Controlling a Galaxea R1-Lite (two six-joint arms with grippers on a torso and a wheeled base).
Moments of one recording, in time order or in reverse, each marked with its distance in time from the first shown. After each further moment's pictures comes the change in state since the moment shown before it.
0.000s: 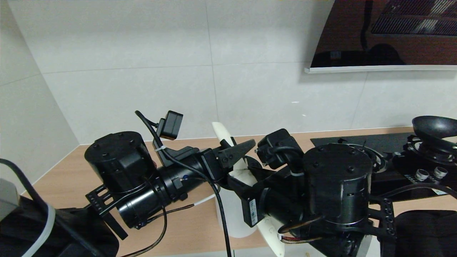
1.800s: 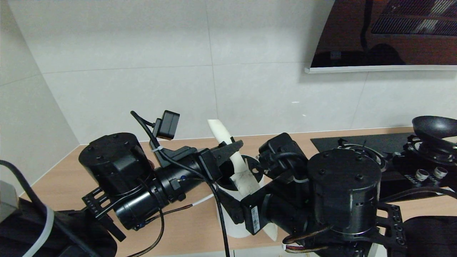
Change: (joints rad) left arm 0.000 -0.004 0.017 -0.041 0.002 0.003; right arm 0.013 -0.017 0.027 -0.004 0.000 -0.003
